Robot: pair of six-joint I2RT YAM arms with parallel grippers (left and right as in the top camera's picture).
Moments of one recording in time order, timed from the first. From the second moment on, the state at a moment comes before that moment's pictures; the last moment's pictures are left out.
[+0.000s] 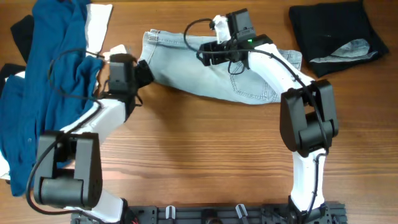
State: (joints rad) left arm -0.10 1.73 0.87 0.15 -0.08 -0.48; right arm 0.35 2.22 1.70 -0.43 -0.34 0.05
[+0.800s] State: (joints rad) left arm 0.05 1.73 0.87 0.01 0.16 -0.36; right arm 0.47 2.10 1.70 -0.82 -0.33 -0.16
